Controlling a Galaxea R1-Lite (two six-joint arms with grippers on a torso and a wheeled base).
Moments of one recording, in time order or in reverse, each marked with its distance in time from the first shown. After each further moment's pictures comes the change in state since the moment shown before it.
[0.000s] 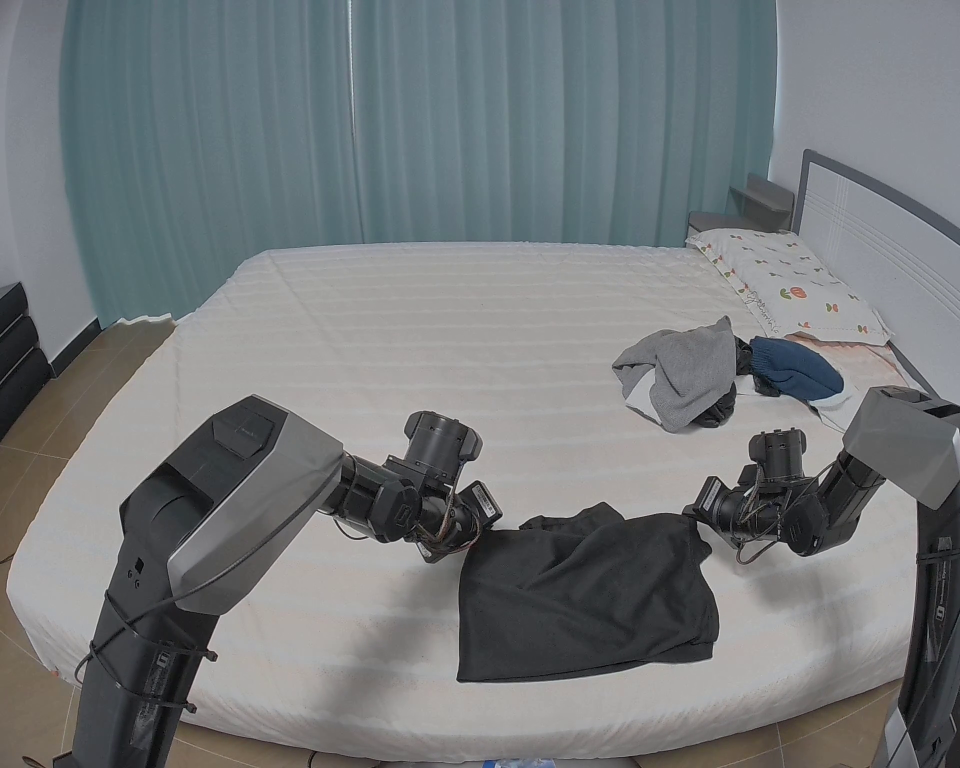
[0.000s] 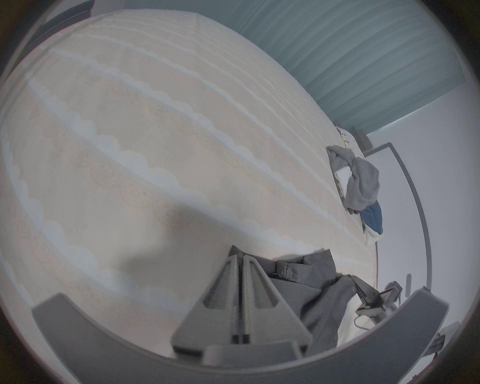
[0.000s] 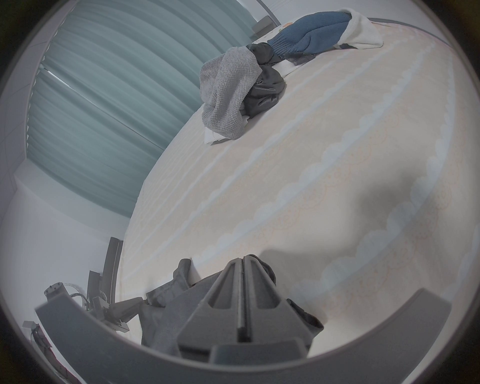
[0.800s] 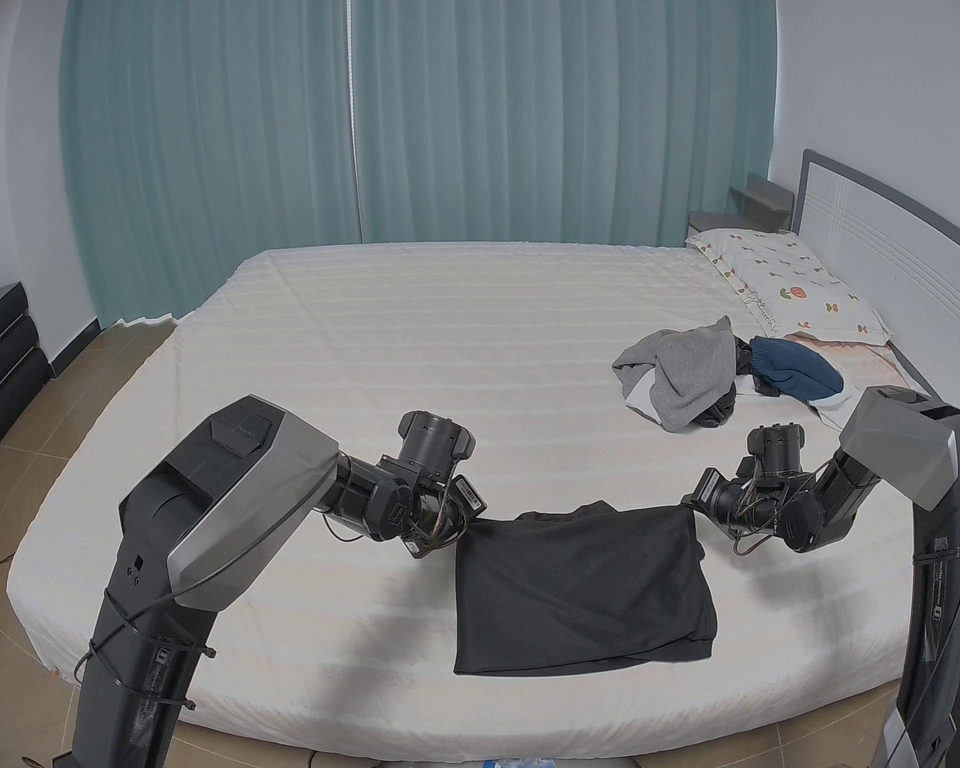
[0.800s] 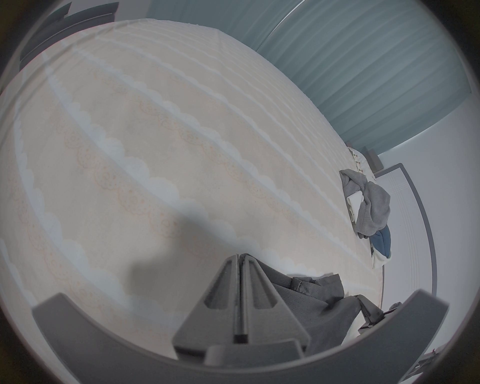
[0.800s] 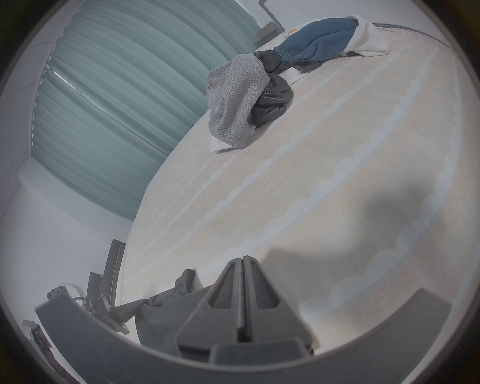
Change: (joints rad) left arm 0.021 0.004 0.003 -0.013 0.116 -0.056; right arm 0.005 0.025 -0.041 -0.027 -0.009 -0.003
